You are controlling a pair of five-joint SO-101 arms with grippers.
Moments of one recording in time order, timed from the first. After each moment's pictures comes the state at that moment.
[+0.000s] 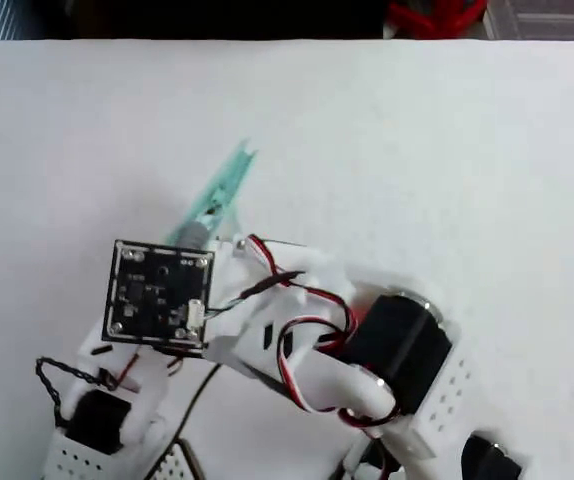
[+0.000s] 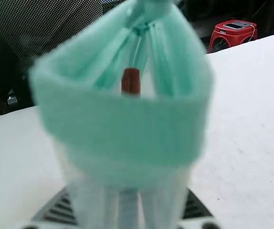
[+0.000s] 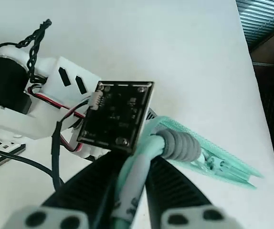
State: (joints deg) left arm 14.9 -104.4 87.6 43.0 -8.3; right arm -59.6 -26.3 -20.5 98.1 35.9
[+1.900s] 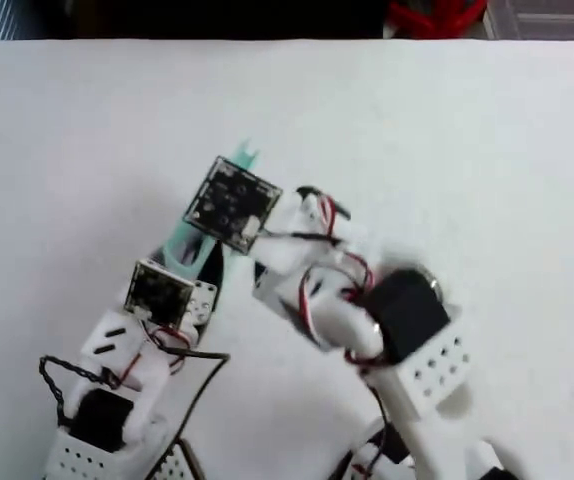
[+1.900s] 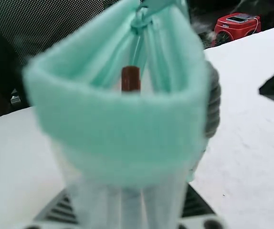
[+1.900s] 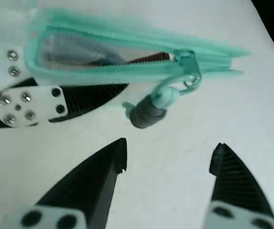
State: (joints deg) left arm 14.9 -104.7 89.1 41.7 -8.3; right arm -42.4 -38.2 10.0 86.2 27.2
